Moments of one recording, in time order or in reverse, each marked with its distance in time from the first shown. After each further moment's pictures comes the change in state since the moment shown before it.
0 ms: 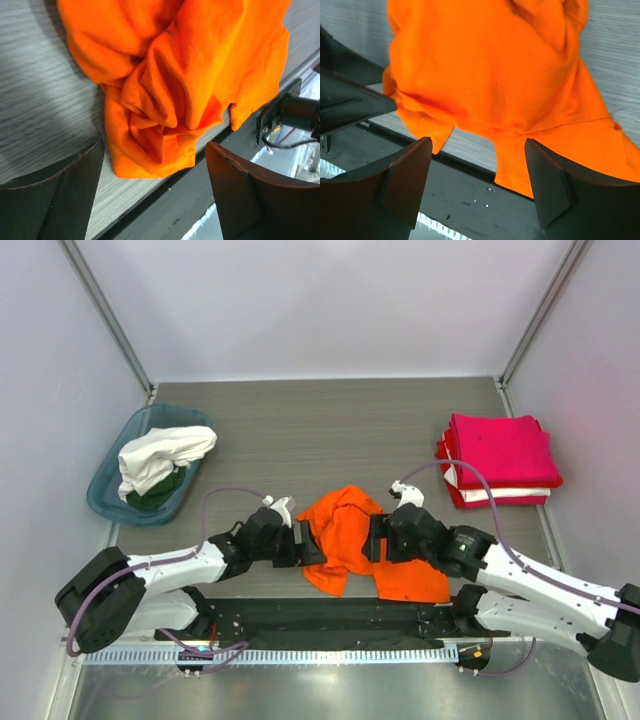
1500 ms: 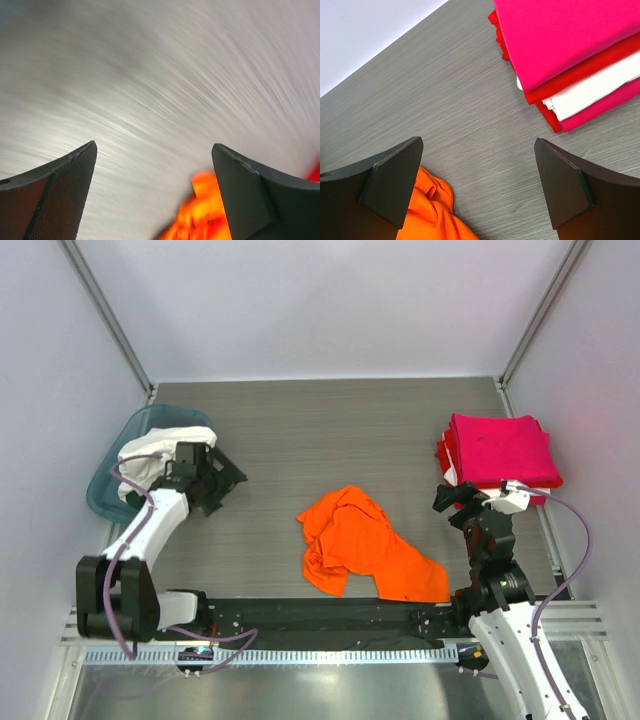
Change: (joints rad) left arm 0.830 0.121 0.435 -0.586 -0.199 -0.008; right arm -0.722 -0.565 -0.328 0.381 0.149 -0.175
